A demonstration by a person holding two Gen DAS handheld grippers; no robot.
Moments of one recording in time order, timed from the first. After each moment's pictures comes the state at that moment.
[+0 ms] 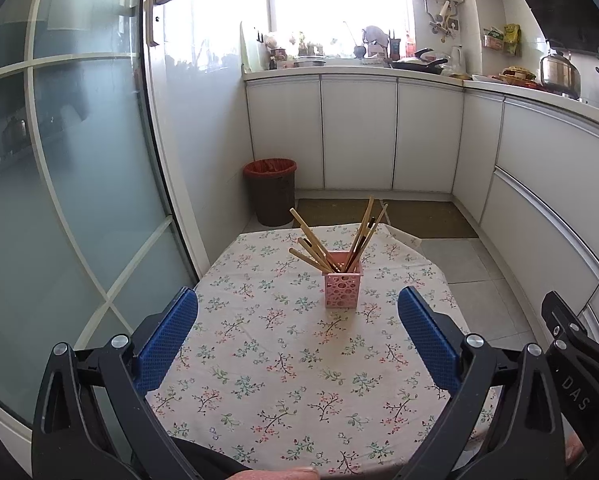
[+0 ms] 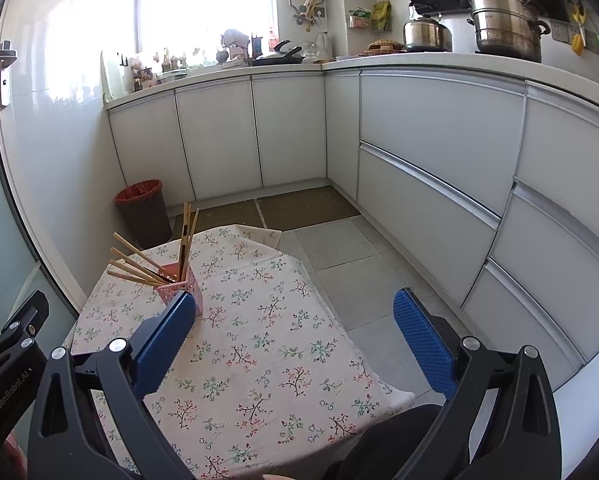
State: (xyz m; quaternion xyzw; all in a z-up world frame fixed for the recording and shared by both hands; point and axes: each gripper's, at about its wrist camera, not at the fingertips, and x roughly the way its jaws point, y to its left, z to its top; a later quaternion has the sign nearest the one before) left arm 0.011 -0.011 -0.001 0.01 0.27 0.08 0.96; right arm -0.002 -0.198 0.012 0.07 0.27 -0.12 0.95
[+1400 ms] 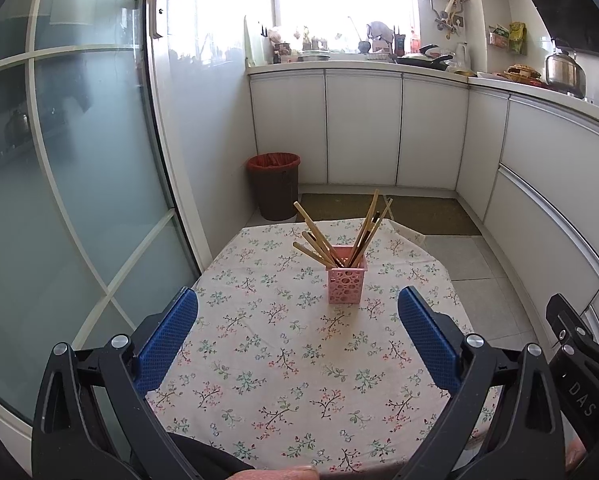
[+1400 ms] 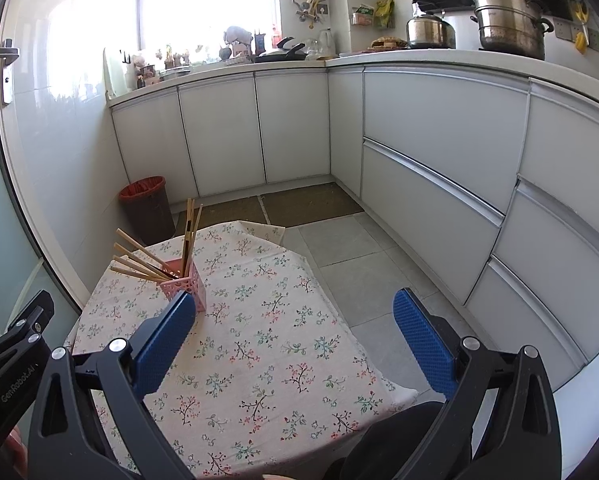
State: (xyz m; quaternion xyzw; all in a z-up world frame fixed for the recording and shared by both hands) left arm 0.015 -0.006 -0.002 0.01 0.28 0.09 0.96; right arm -0.001 -0.196 0.008 0.07 0.28 -0.12 0.95
